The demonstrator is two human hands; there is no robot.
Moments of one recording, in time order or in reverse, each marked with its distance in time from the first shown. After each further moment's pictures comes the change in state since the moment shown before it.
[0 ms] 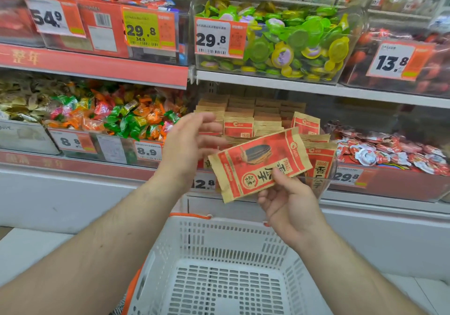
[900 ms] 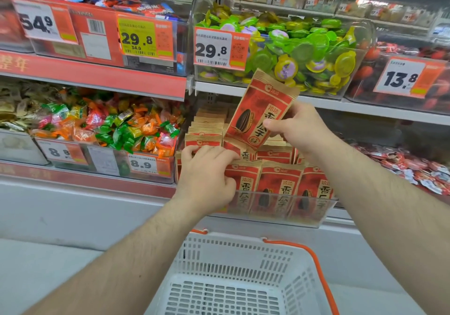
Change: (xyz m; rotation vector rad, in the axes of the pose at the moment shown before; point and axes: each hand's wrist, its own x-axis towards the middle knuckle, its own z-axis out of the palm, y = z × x) left_hand 0.021 -0.056 0.008 1.193 -0.145 0.555; right_hand 0.101 -0.108 0.046 -1.081 -0.028 -0.404
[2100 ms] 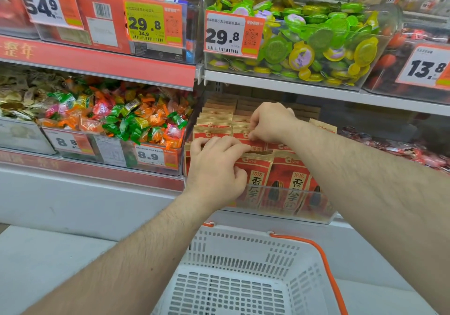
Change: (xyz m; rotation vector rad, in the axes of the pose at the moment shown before) left_hand -0.002 0.003 0.002 -0.055 0.078 -0.022; right_hand 0.048 0.007 0.057 -0.951 -0.200 -0.075
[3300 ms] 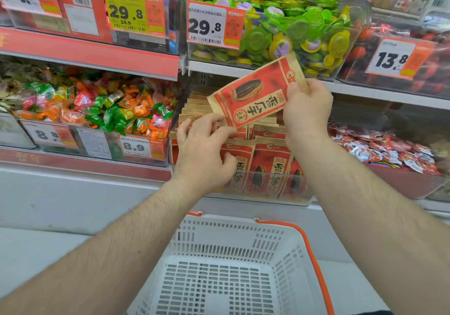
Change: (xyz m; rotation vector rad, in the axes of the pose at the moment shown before) left_hand -0.002 0.011 -0.009 -0.077 0.056 0.013; right_hand -0.068 0.017 -0.019 1.141 0.750 0.355
